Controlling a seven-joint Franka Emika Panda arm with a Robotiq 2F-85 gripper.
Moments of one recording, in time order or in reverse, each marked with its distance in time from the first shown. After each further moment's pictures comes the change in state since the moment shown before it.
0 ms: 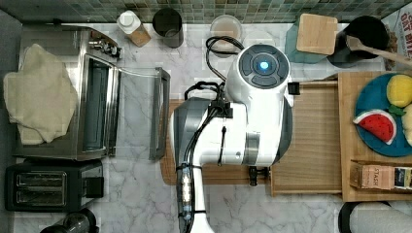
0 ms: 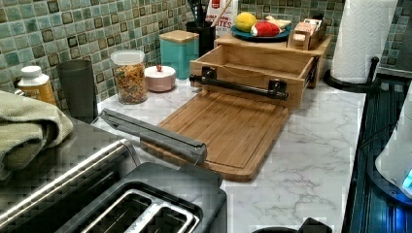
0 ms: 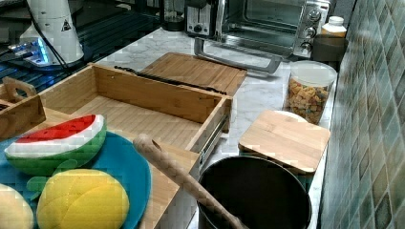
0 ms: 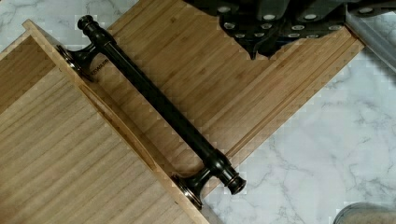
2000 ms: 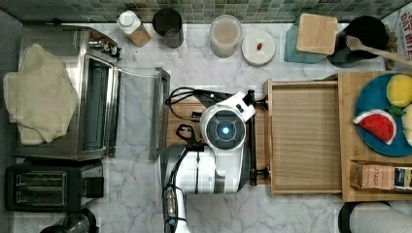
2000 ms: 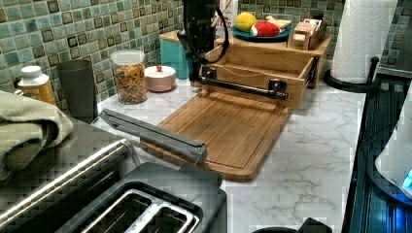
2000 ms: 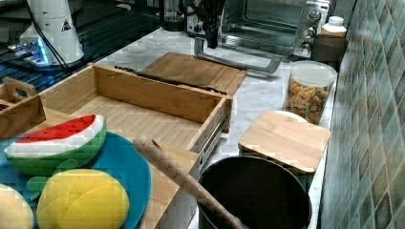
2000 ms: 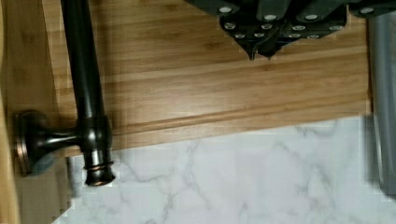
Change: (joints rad) arm 0.074 -0.063 0.023 -0.486 0.051 0.635 -0.579
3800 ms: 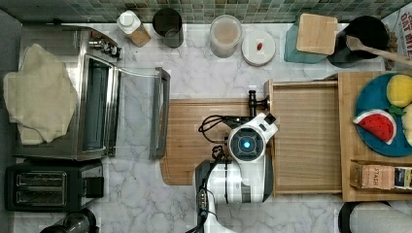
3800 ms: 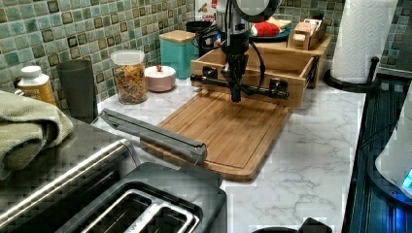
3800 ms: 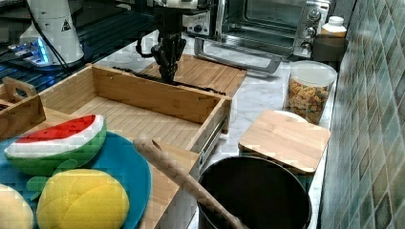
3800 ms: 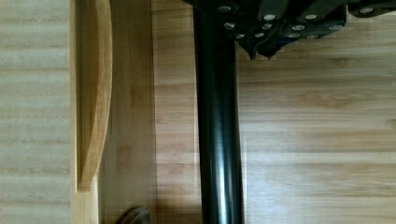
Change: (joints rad) arm -0.065 0.087 -0.116 -0.150 -0.271 0.124 -0.046
